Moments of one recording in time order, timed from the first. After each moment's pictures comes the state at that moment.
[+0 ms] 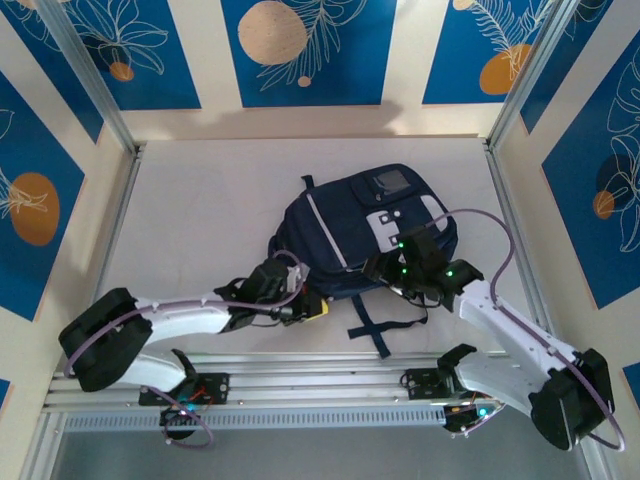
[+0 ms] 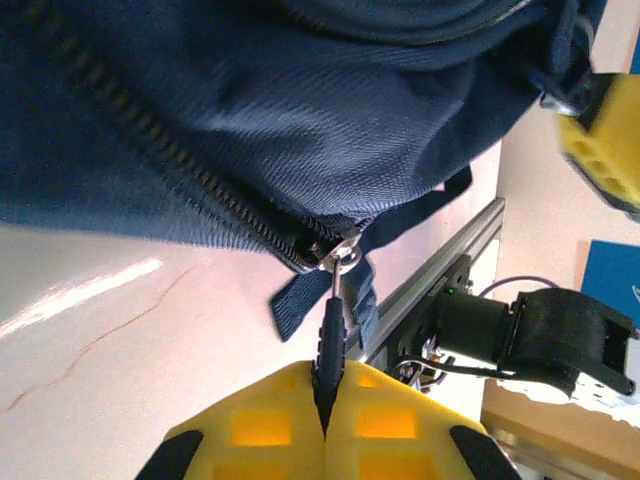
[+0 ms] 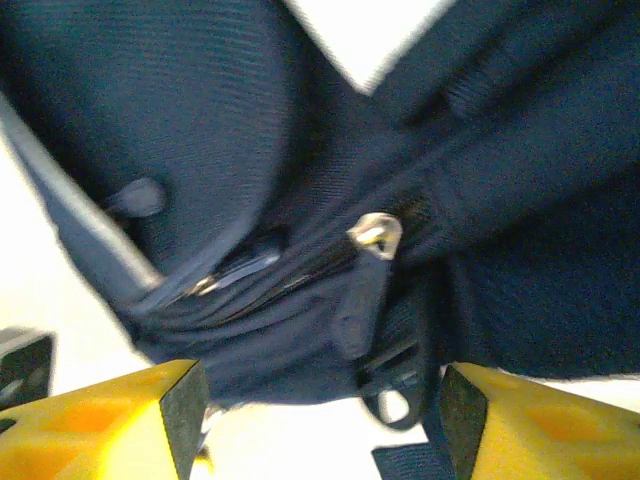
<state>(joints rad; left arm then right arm) -0.89 1.35 0.47 0.24 0.42 -1.17 0.55 0.98 0.71 -0.64 -0.14 0.91</state>
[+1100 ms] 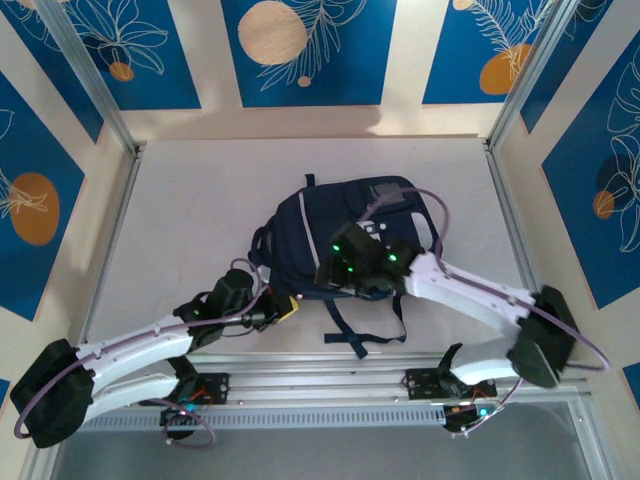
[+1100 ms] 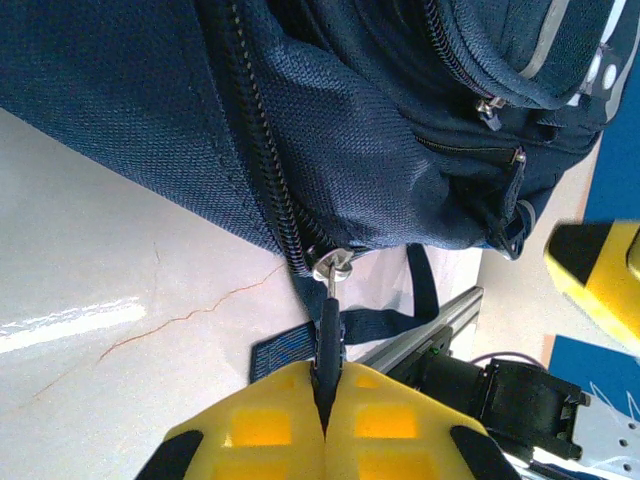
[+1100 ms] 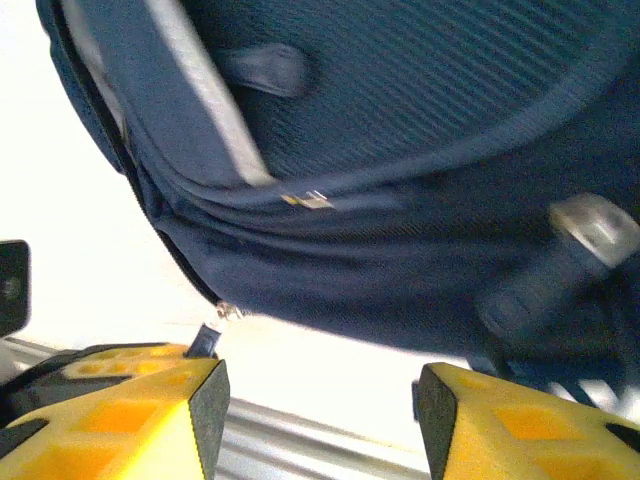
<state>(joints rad) -0.80 0.98 0.33 0.05 0.31 -1.26 0.90 1.26 0.96 -0.70 -0.06 1.16</state>
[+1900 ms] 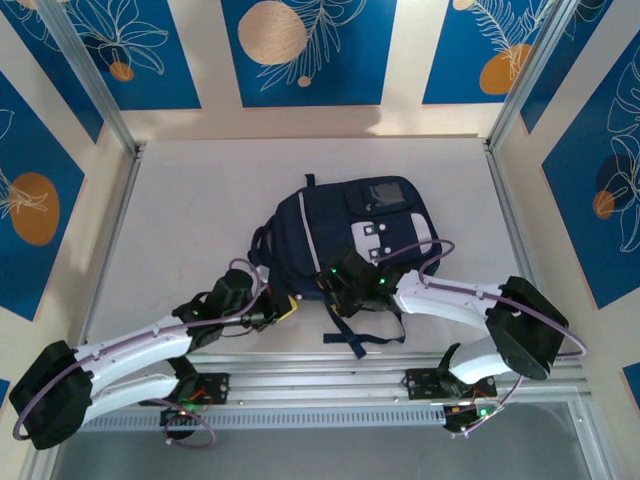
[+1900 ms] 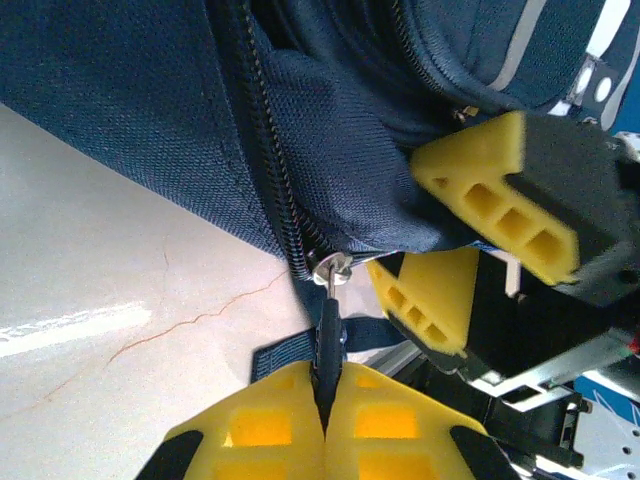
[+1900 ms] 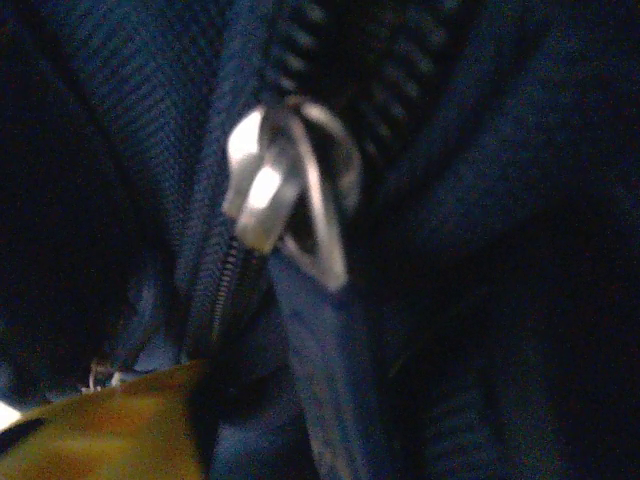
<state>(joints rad) -0.80 0.97 0.33 0.03 0.29 -1.26 0.91 1.40 0.74 -0.30 -0.01 1.85</state>
